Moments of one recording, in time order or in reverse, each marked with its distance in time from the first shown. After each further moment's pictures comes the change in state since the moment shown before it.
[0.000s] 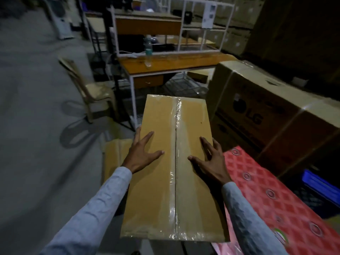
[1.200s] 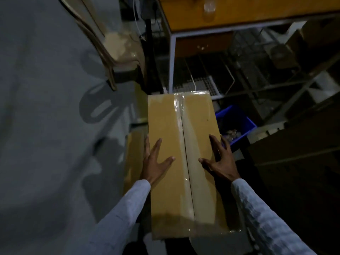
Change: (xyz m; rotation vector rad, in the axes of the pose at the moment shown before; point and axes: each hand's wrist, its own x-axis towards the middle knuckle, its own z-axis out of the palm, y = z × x) left_hand 0.435 -0.342 0.014 -0.122 0.121 -0.447; right_hand 0.545 0.080 0.344 -0.217 -0.372 0.044
